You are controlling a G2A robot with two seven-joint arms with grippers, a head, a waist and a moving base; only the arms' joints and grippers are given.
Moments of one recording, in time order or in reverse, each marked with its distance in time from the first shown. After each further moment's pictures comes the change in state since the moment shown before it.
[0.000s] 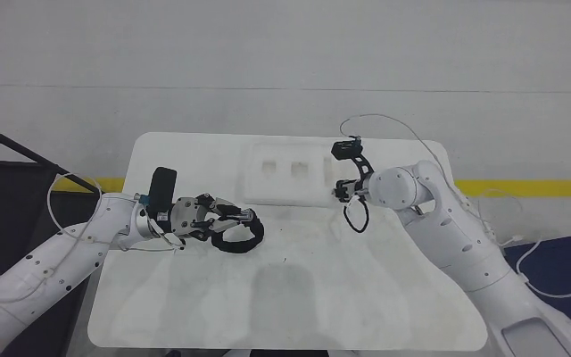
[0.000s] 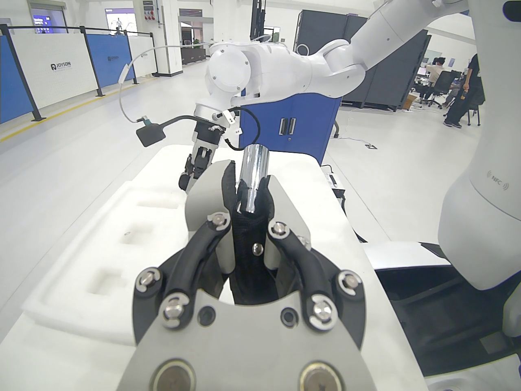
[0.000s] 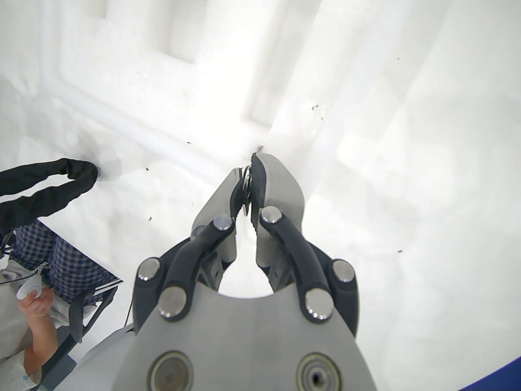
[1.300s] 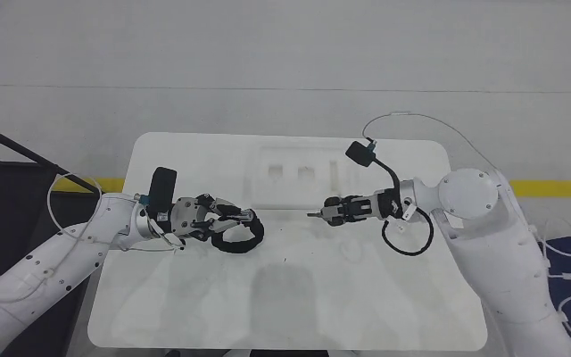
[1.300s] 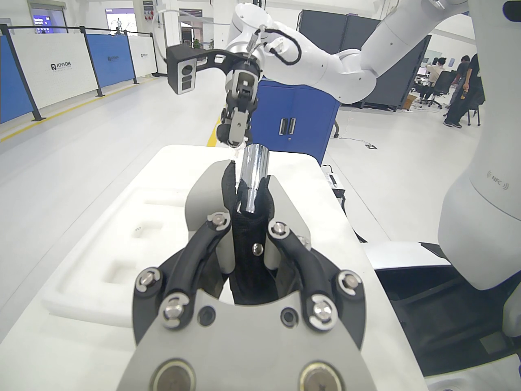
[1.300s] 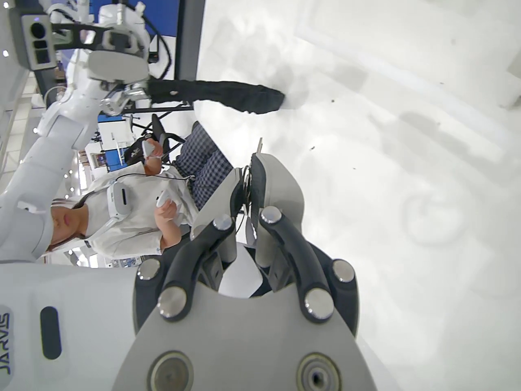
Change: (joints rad) left arm 0.000 0.000 0.000 0.000 0.000 0.000 0.000; right arm -0.223 0.054 0.364 -0.345 0.567 -0.039 0.230
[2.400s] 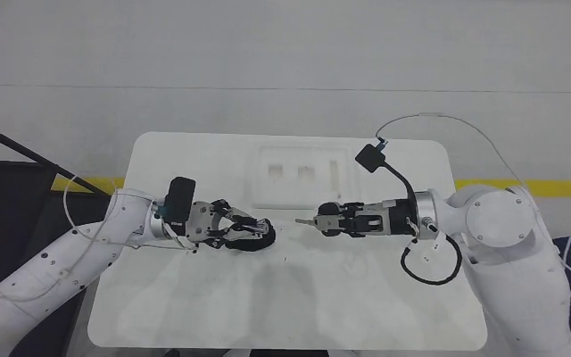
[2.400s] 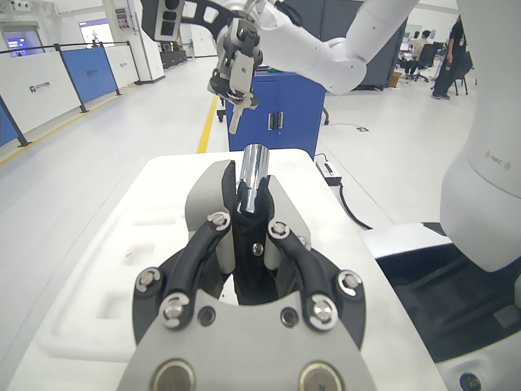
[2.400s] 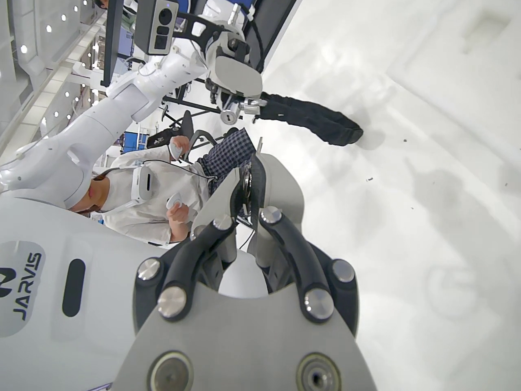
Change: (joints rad) left arm -0.015 -0.059 -0.011 -0.044 0.157 0.014 0.014; right arm -0.100 0.025 0.080 -0.208 0.122 -0.096 -0.054
